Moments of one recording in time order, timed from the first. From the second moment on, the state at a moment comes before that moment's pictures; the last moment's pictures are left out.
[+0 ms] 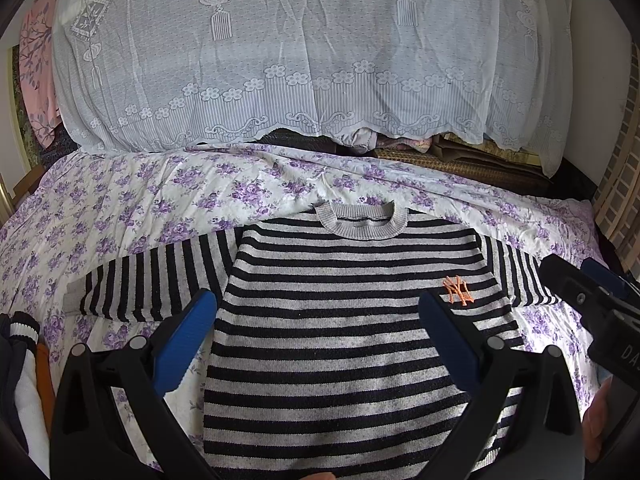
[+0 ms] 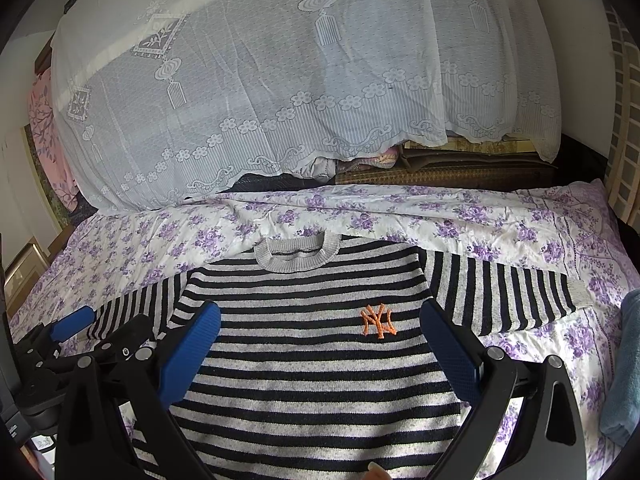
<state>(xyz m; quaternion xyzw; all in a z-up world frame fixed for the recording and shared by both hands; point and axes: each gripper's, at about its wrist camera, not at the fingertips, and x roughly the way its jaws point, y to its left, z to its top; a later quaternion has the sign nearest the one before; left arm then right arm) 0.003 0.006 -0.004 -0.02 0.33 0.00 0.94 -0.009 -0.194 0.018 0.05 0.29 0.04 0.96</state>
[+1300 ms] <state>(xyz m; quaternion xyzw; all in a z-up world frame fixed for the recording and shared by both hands) 0.075 0.020 -0.104 -0.01 0.42 0.06 0.91 0.084 -0.224 -0.098 0.07 0.42 -0.01 0.91</state>
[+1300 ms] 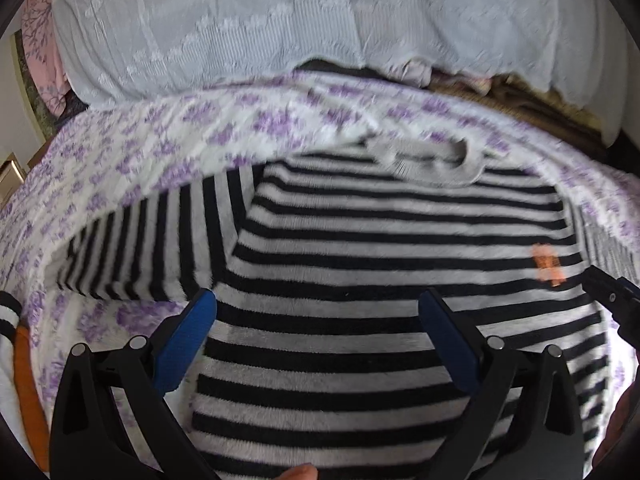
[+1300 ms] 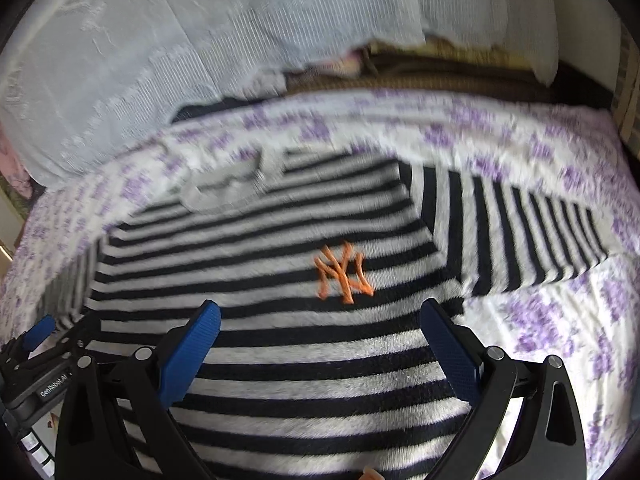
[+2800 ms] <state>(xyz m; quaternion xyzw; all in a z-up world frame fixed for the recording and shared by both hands) 0.094 0.020 -0.169 -0.01 0.46 0.05 0.89 0.098 -0.528 -0.175 0.47 0.19 -0.04 0.86</state>
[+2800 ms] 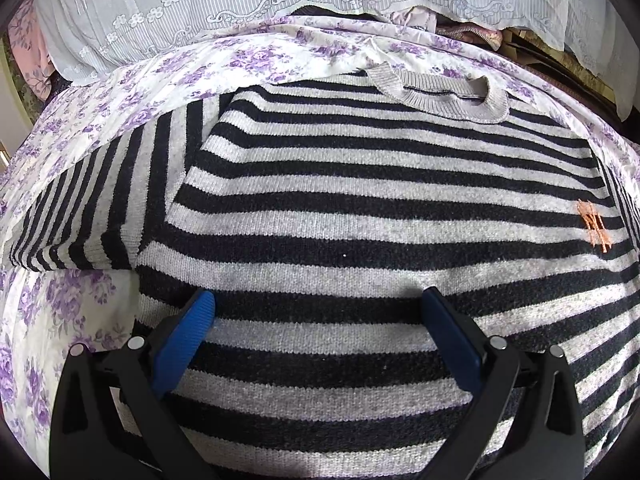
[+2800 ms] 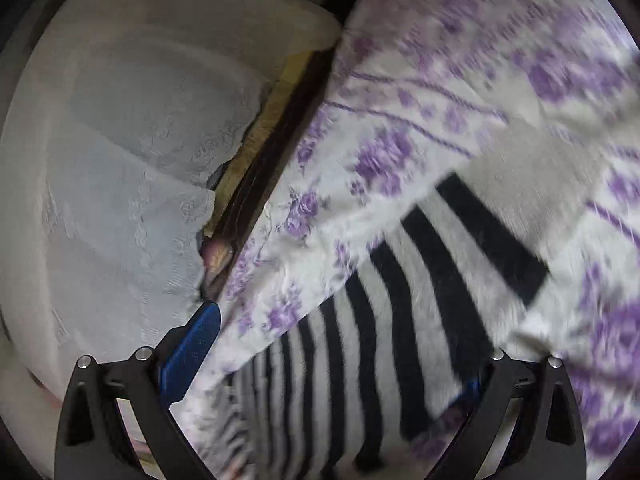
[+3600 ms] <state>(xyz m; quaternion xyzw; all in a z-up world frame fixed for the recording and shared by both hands) 0.117 0.026 -0.142 -0.06 0.48 0.00 0.88 0.108 -0.454 -0.085 0.41 0.17 0.06 0.89</state>
